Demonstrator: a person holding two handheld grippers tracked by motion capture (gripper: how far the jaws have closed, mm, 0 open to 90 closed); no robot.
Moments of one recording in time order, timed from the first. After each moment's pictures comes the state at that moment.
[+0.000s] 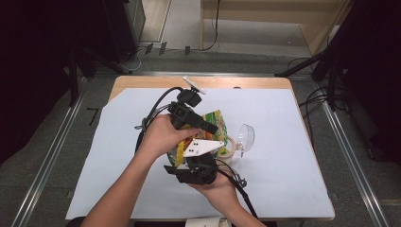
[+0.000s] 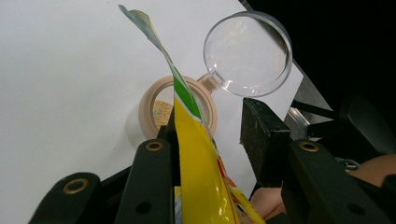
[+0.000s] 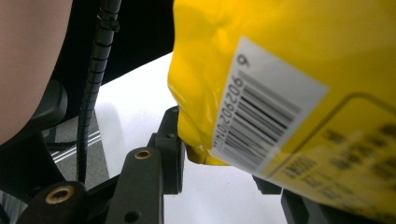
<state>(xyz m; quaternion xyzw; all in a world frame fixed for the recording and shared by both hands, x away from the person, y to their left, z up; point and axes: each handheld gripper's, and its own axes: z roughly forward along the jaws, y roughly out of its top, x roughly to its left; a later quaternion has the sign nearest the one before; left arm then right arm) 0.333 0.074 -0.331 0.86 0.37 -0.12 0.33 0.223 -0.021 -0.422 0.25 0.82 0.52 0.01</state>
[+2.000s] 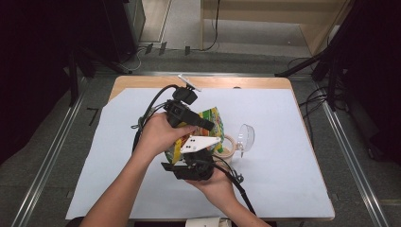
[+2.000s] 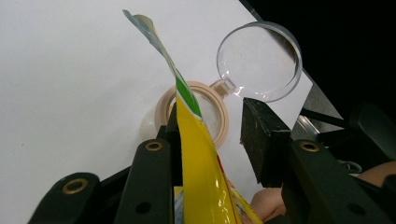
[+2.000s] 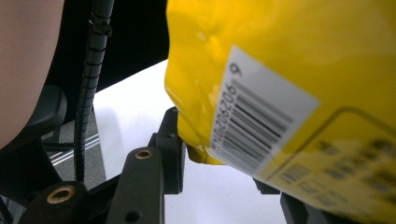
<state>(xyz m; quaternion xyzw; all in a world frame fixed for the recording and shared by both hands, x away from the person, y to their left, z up) 0.335 0.083 -0.327 0.86 0.38 -0.10 0.34 0.232 -0.014 -0.422 0.24 0.82 0.52 0.00</state>
